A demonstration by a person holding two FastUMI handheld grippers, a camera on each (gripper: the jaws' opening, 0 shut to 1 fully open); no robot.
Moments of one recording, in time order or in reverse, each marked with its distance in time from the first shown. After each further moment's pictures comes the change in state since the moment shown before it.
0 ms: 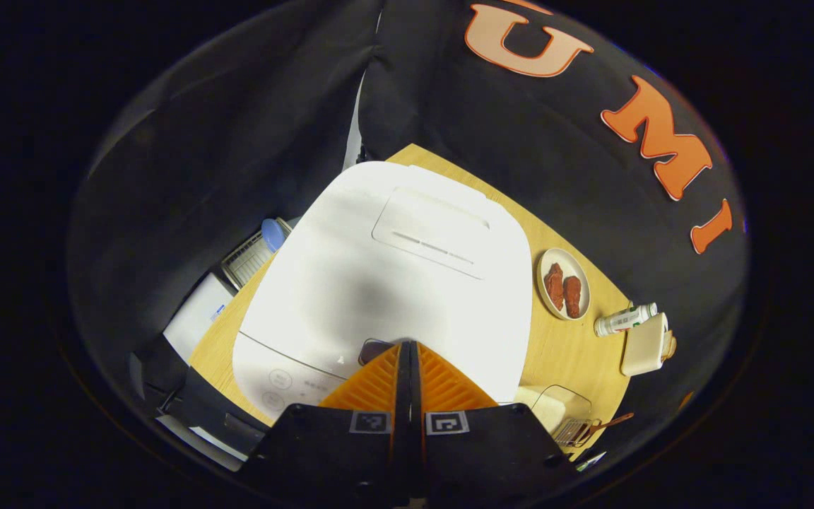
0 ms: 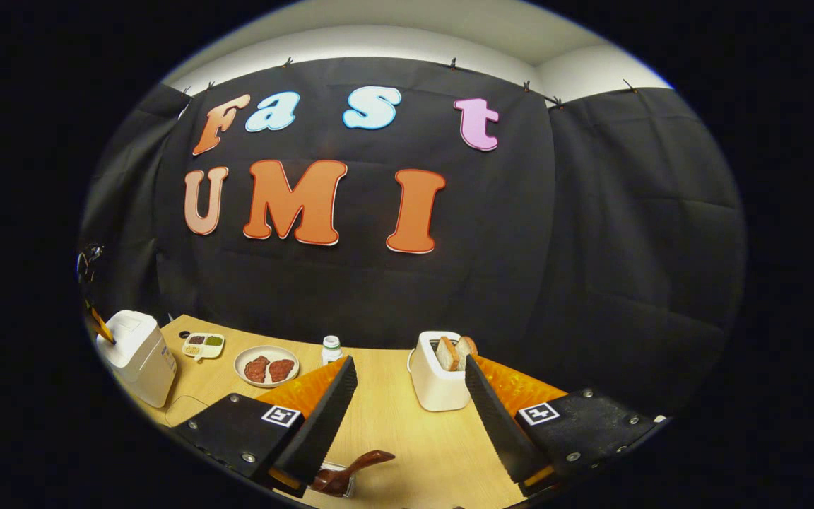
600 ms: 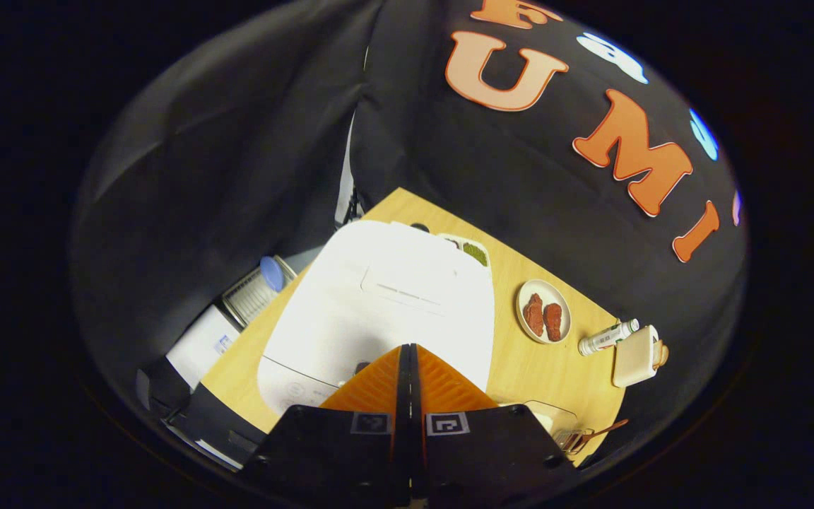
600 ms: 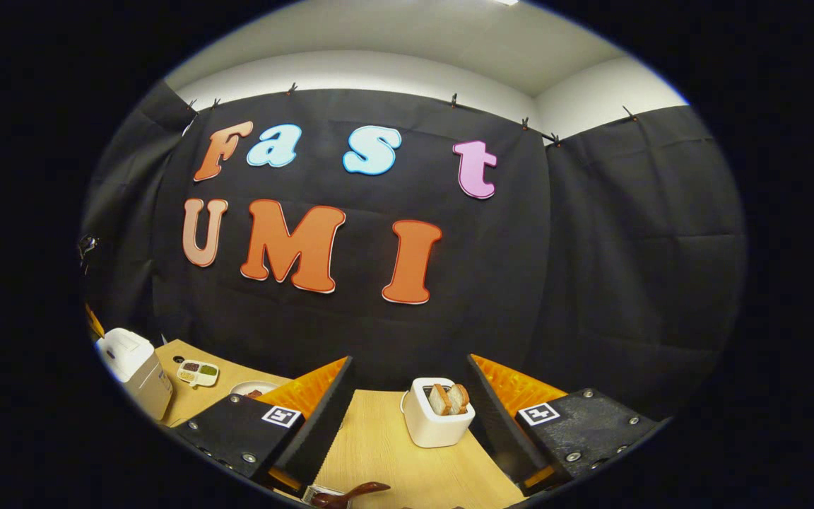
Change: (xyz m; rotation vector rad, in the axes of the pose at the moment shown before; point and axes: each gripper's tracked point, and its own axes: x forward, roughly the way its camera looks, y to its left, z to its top) left arm -0.032 -0.017 0.028 -0.030 -0.097 -0.060; right arm -0.002 -0.006 0.074 -0.035 -0.188 -0.044
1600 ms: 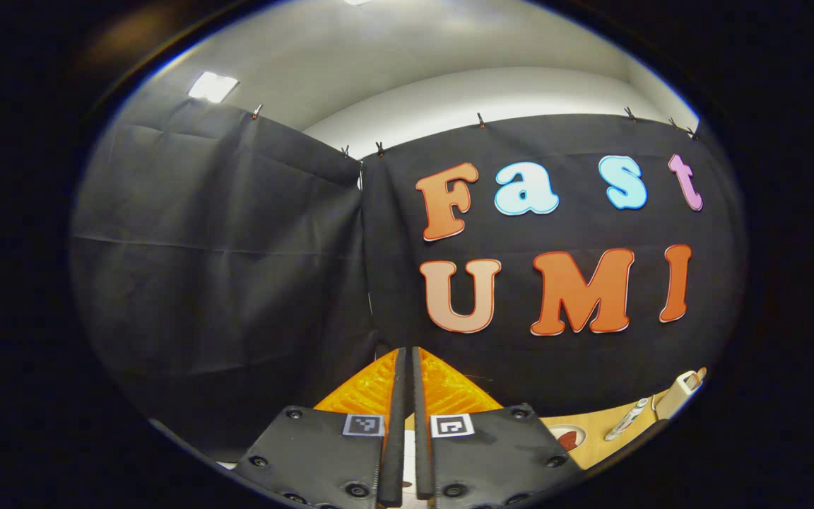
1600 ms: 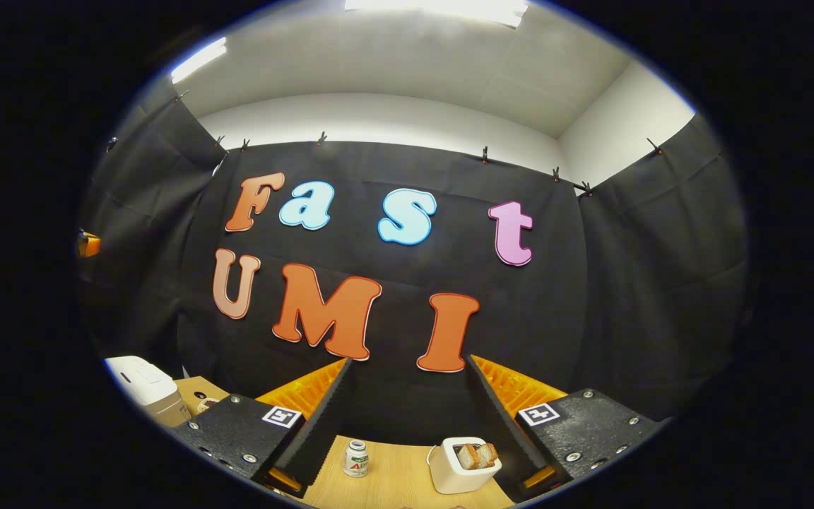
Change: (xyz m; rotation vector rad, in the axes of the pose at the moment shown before) left arm -0.261 -0.100 0.122 0.324 -1.035 0.162; right arm 0.017 0.038 0.101 0.006 -0.268 0.121
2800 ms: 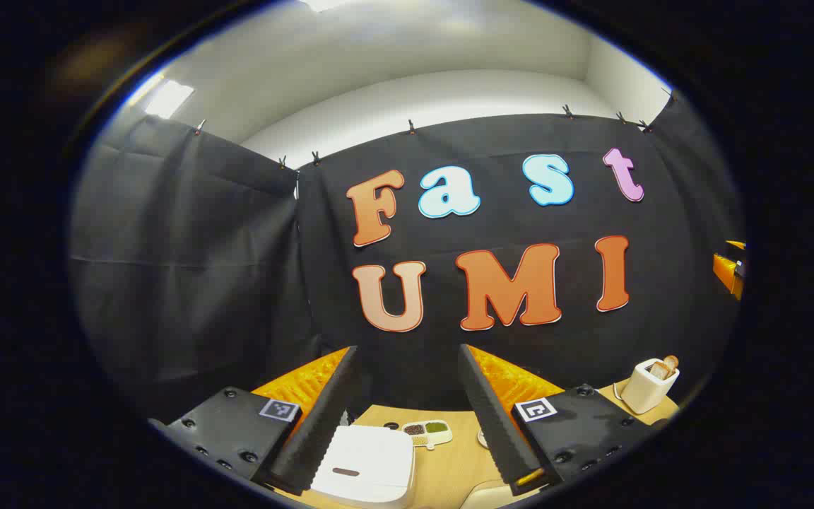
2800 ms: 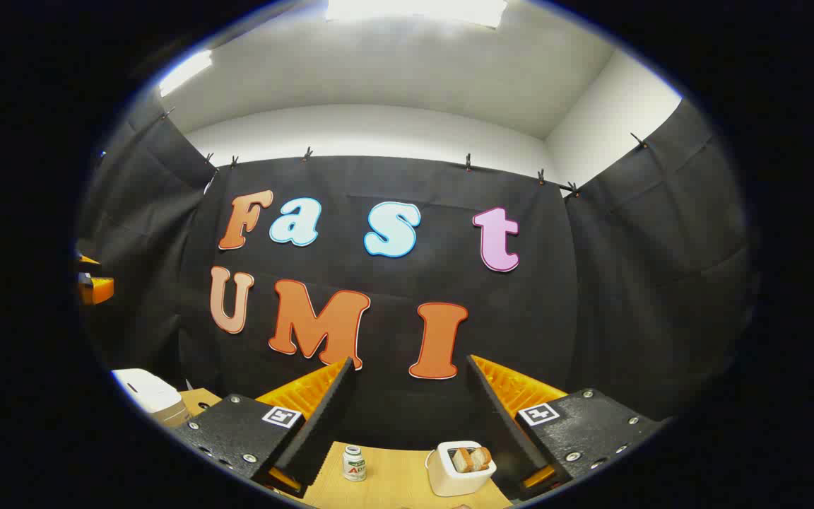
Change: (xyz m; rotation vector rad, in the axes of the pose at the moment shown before) left arm -0.059 -0.098 0.018 0.017 -0.055 -0.191; right arm -0.002 -0.016 0.016 0.055 -0.063 0.004
